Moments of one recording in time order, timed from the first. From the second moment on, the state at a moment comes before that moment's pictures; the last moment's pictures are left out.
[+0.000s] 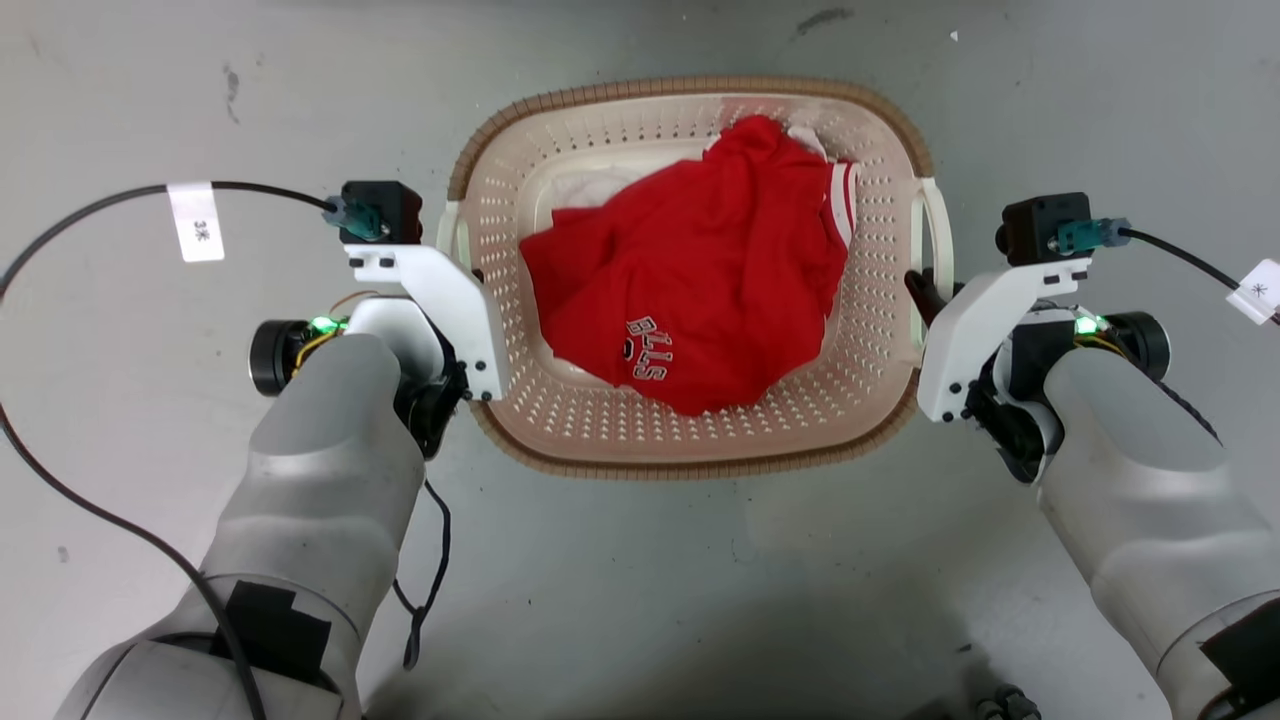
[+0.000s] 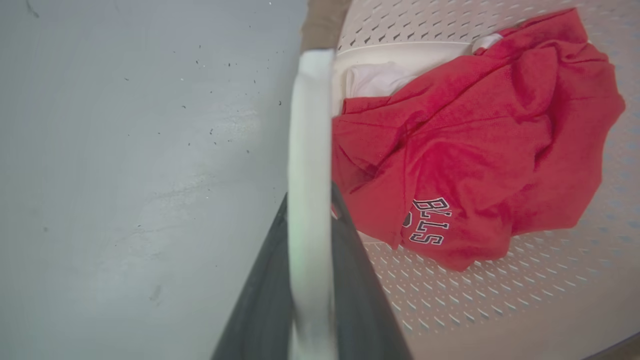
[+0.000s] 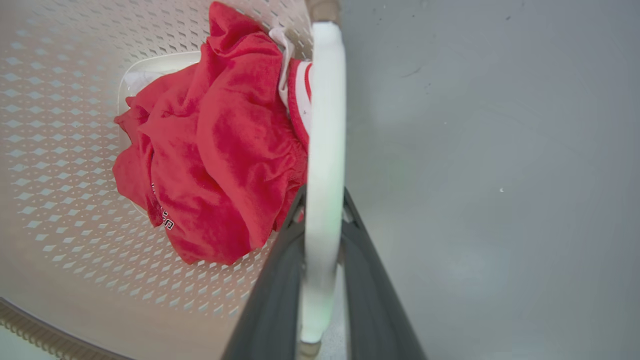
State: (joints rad) left arm -1.02 0.09 -0.35 1.25 -0.49 -0.13 0.09; right arm -0.93 -0.16 0.61 1.12 0.70 0.13 0.00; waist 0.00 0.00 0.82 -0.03
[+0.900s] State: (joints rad) left arm -0.90 0.06 -0.46 1.27 -0.70 -0.13 0.40; right arm -0.84 -0.22 0.79 1.16 0.95 0.13 0.39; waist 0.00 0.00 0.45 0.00
